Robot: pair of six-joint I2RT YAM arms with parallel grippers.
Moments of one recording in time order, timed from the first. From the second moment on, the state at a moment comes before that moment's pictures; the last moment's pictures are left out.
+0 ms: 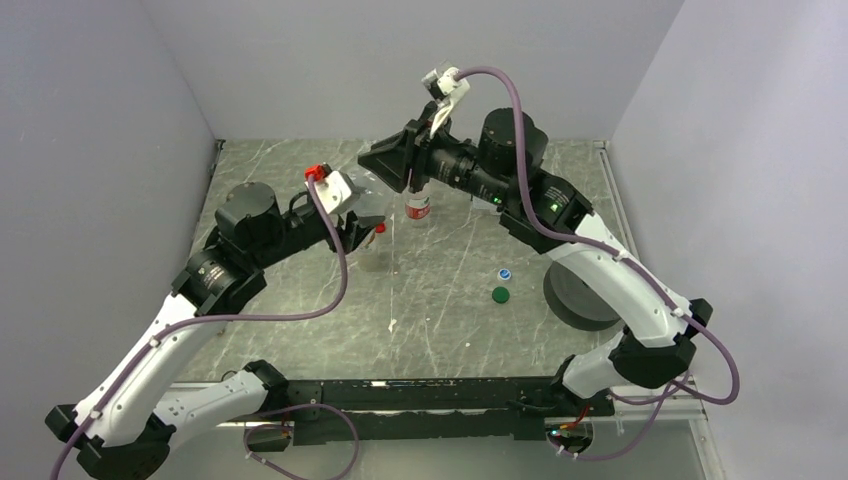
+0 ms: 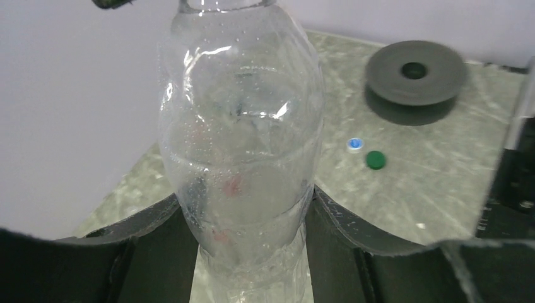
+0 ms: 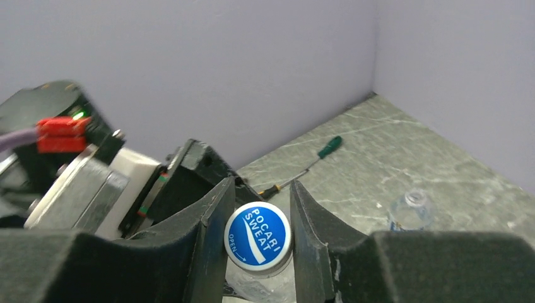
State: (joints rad) left arm -0.66 0.93 1.22 -0.38 0.25 0.27; right arm 0.93 1.47 1.86 -0.33 -0.14 0.28
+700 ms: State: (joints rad) left arm -0.66 0.92 1.30 -0.46 0.72 0.16; right arm 0.86 1.41 1.82 -0.20 -0.82 0.23
